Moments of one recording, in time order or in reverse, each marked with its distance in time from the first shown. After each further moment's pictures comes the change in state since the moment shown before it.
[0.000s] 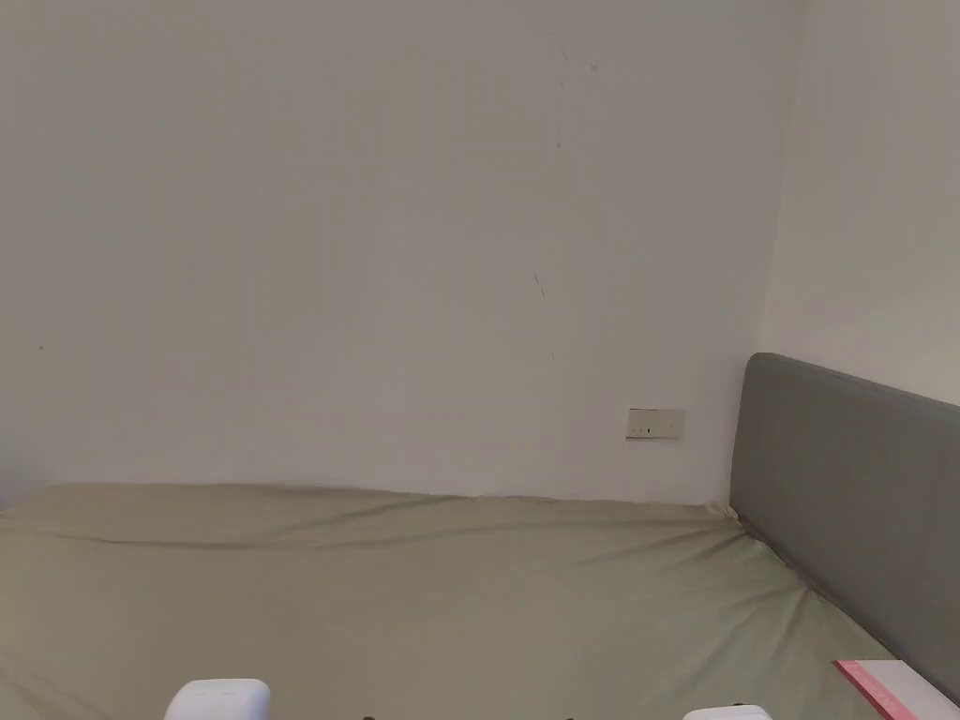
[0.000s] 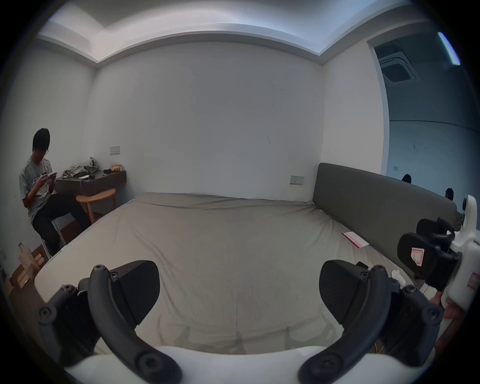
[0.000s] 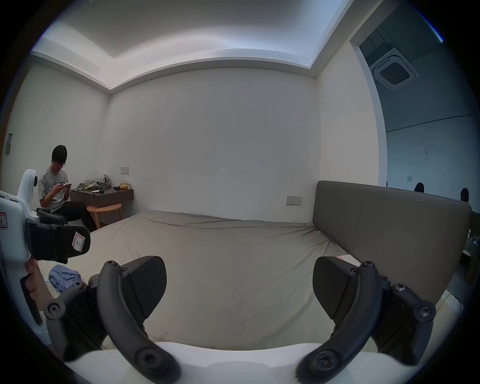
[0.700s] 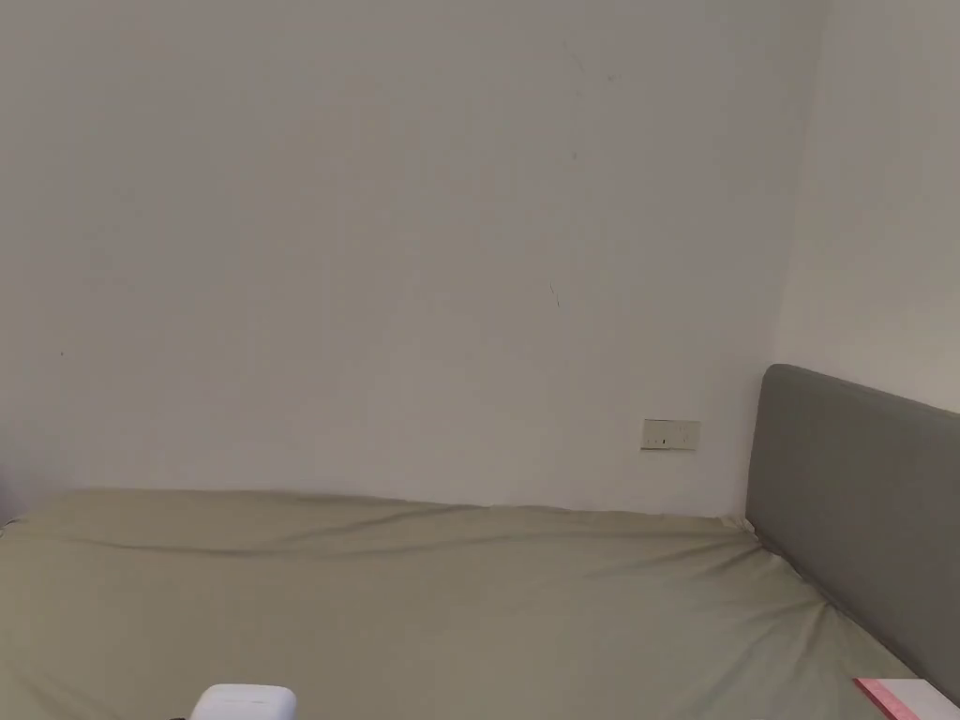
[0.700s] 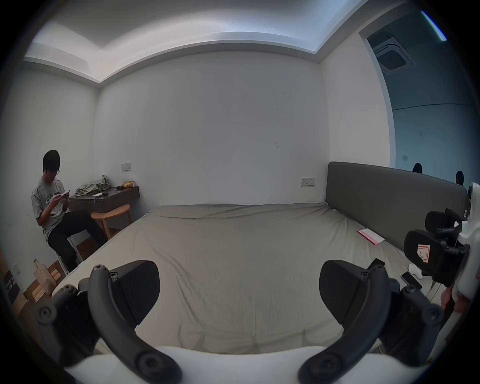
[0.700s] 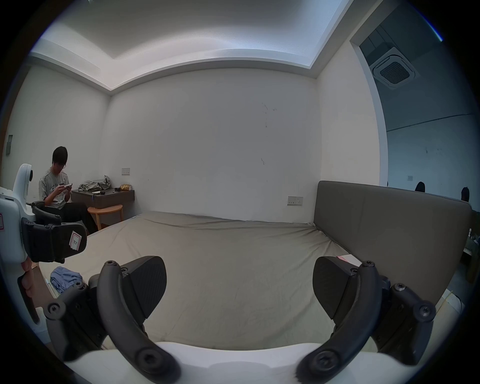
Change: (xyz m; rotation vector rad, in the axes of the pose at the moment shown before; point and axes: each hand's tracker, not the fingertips) left arm 0.003 0.003 0.011 0.030 0.061 -0.079; right arm -0.006 0.002 0.001 0.002 0.004 -0.005
